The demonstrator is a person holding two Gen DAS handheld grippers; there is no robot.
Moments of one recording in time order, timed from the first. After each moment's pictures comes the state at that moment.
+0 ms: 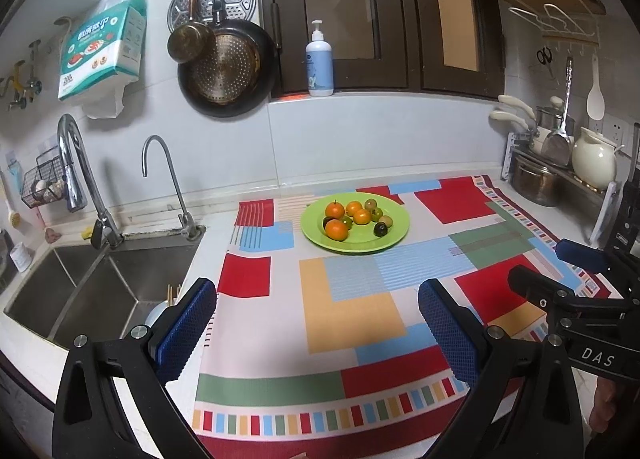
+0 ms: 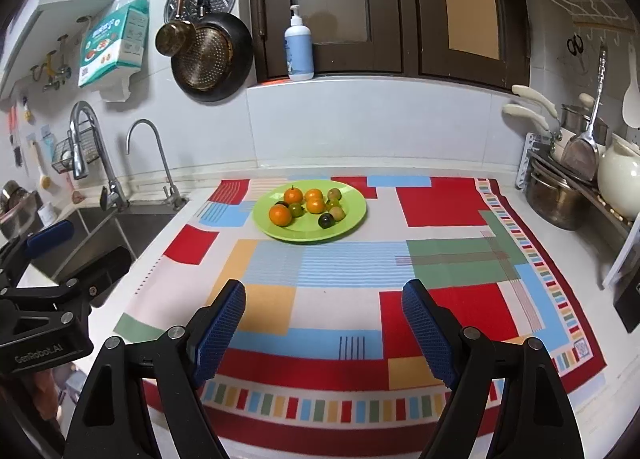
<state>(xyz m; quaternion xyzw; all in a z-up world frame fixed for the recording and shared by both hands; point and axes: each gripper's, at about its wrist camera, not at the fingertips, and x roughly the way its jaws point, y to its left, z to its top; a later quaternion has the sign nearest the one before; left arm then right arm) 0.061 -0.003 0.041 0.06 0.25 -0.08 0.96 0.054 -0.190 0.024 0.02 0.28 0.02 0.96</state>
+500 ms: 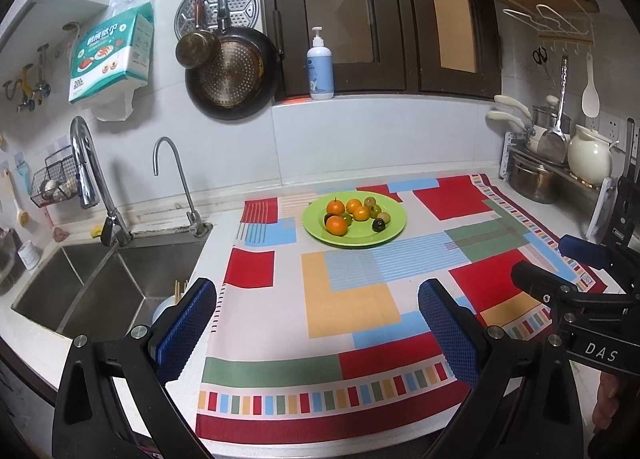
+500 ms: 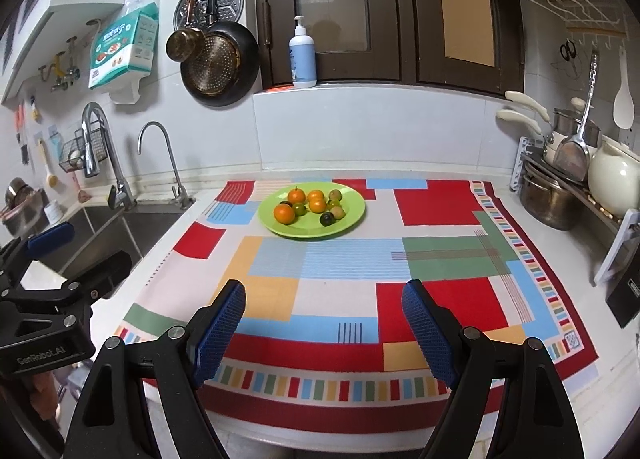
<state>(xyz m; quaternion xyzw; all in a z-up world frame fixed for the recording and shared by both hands) 0.031 -0.005 0.044 0.06 0.24 -0.07 0.97 0.026 -0.191 0.029 0.02 0.27 0.02 0.96</state>
